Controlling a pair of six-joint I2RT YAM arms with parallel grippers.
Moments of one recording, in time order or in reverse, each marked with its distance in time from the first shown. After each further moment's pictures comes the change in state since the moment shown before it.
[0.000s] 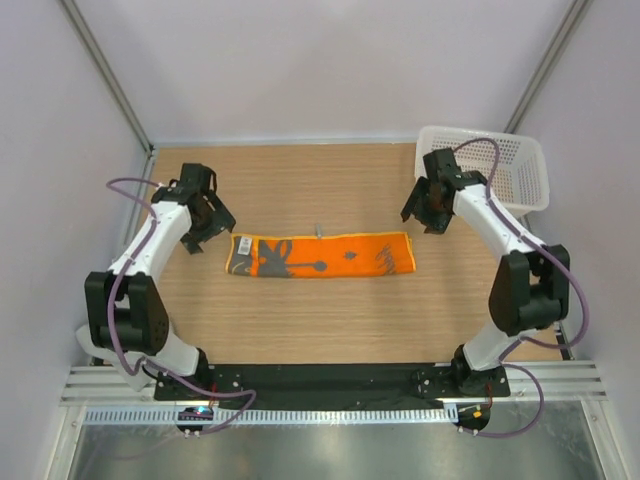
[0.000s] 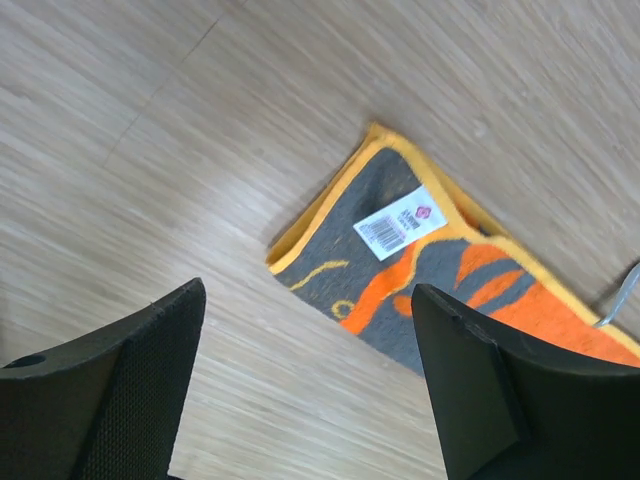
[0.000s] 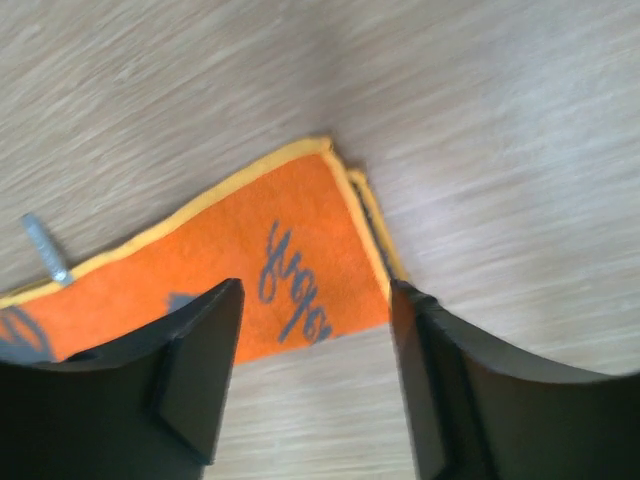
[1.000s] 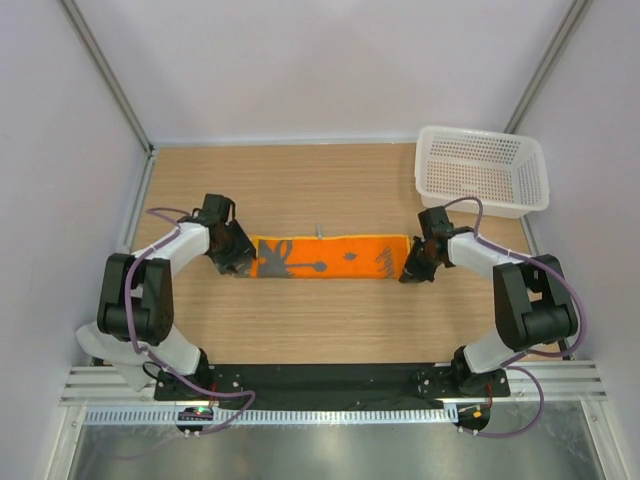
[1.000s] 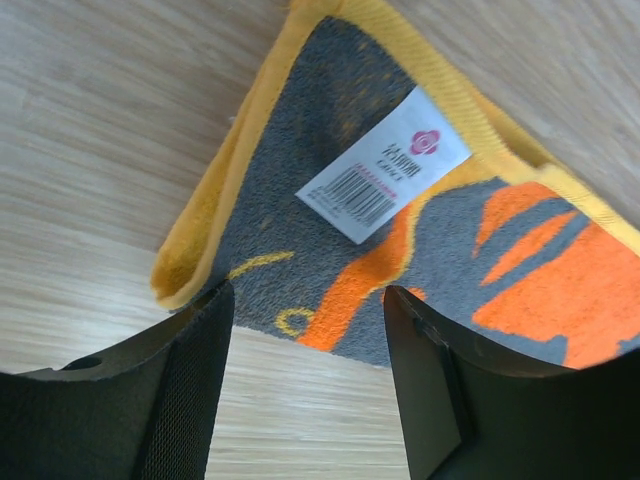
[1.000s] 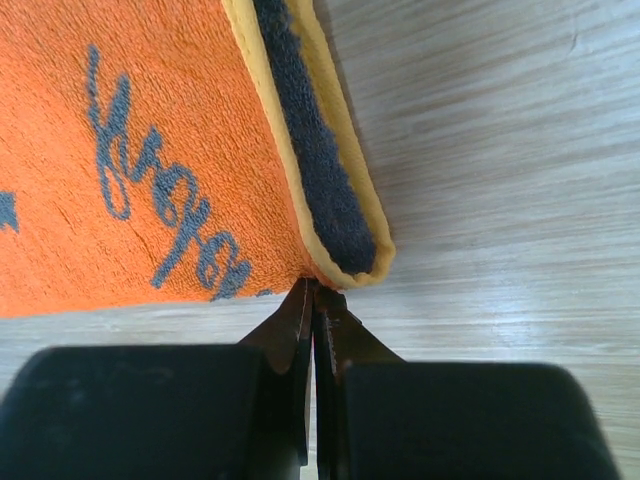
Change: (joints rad) left arm -0.069 0.015 -0.349 0.363 0.243 -0.020; right arm 0.024 -0.169 -0.608 0.336 -0.240 0.011
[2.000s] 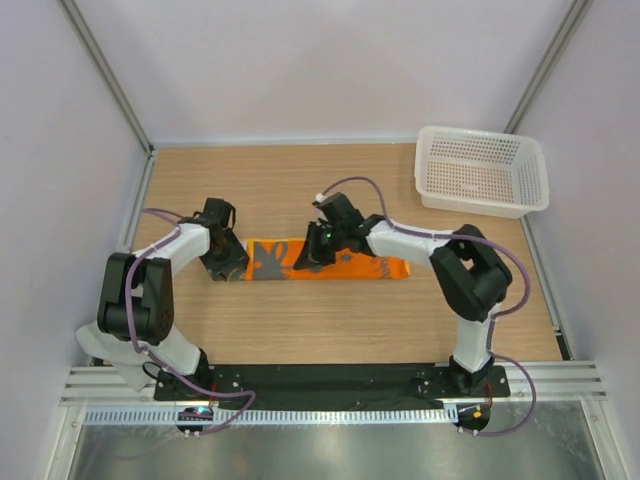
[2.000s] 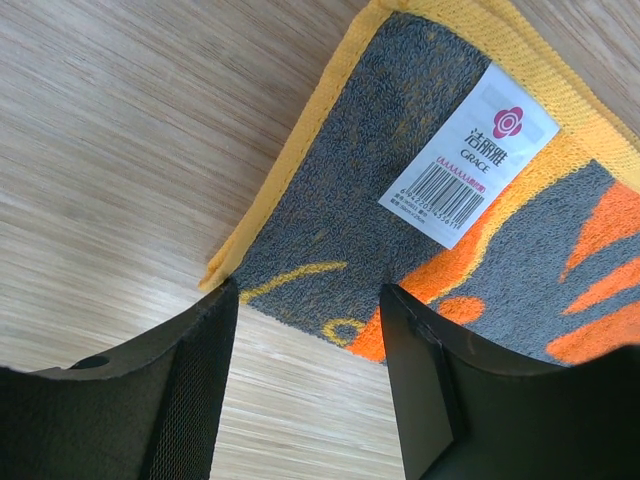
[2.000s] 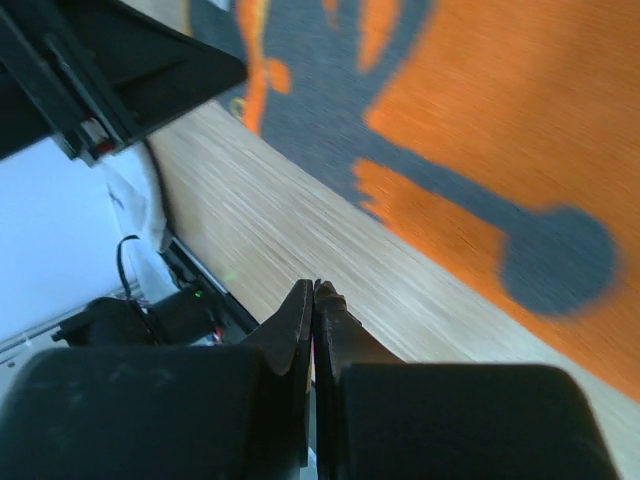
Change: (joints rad) left arm 0.000 0.005 -0.014 -0.095 -0.143 0.018; right arm 0.483 0.298 0.395 0.293 -0.299 0.169
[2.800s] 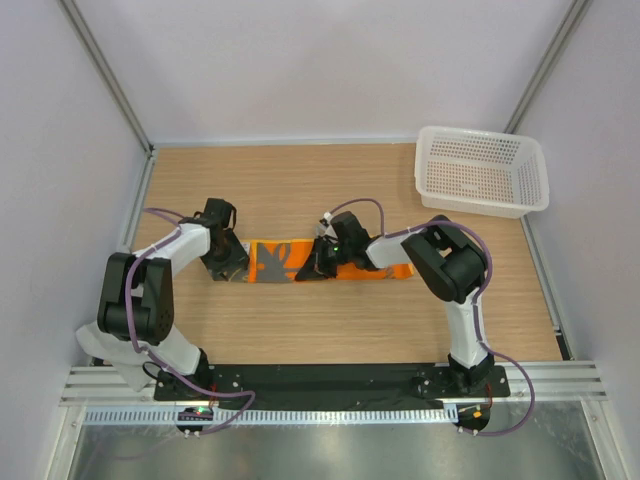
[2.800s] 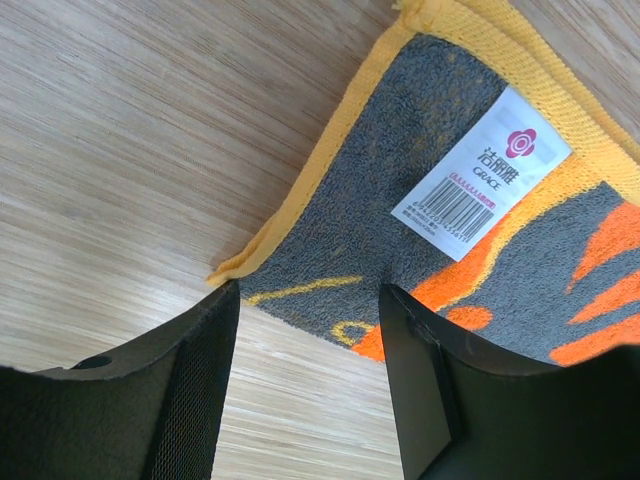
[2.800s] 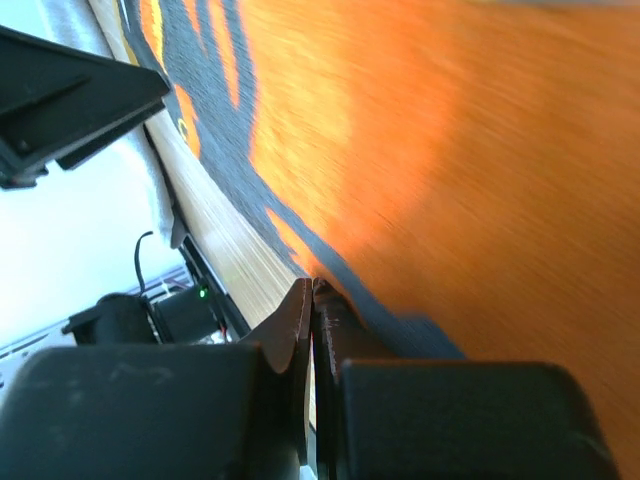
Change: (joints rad) left arm -0.003 0.000 0.000 -0.001 -0.001 0.010; right arm -0.019 0.234 -0.125 0.445 -0.178 0.136
